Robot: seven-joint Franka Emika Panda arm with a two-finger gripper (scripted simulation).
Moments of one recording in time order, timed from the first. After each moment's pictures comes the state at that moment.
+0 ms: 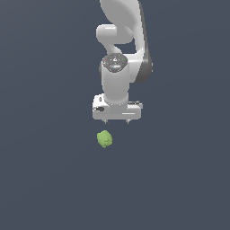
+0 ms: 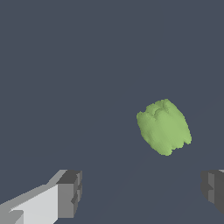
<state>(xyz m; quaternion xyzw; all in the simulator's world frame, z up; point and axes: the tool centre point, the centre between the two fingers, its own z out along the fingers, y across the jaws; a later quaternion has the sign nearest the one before) -0.009 0.009 0.166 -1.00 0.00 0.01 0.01</state>
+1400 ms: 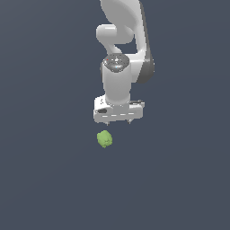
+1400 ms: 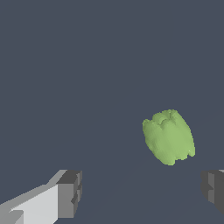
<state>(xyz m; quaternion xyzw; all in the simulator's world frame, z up) -0.001 0.016 0.168 -1.00 -0.05 0.00 0.02</state>
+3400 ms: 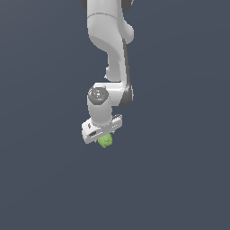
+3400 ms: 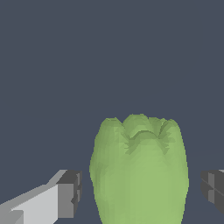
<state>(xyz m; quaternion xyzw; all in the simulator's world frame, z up) 0.010 -0.056 0.059 -0.97 -0.26 0.00 0.00</state>
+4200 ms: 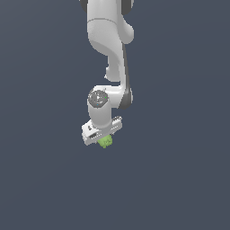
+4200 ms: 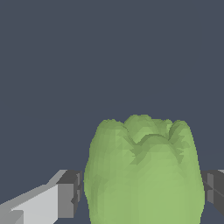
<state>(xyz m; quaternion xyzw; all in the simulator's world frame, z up) 0.012 -0.057 0.046 -0.97 -0.26 0.00 0.00</state>
